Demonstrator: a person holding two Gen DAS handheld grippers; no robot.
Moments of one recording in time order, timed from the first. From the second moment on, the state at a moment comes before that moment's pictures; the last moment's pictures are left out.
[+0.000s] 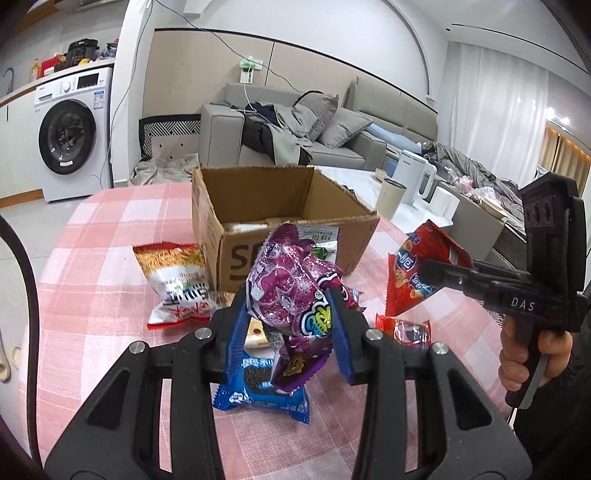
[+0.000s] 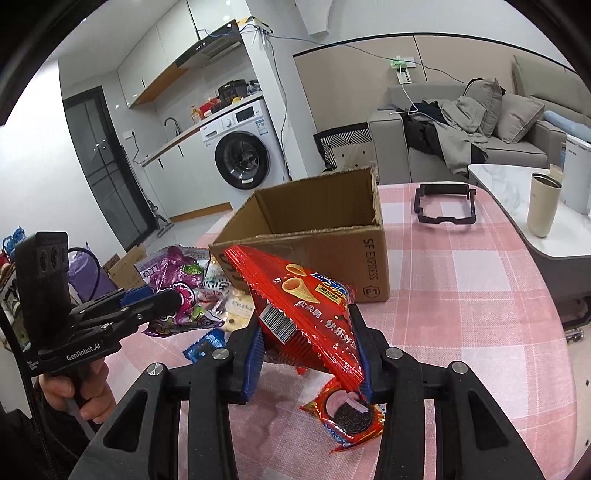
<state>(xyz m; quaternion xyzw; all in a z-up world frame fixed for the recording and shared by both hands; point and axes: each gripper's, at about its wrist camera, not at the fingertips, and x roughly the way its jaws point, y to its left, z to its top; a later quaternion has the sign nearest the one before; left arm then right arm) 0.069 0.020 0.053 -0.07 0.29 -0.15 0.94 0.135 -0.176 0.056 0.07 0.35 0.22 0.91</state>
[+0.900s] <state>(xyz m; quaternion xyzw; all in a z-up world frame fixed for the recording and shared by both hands) 0.151 0.028 0.101 -0.06 0.29 -0.11 0.95 0.188 -0.129 0.098 0.08 0.32 0.23 0.92</state>
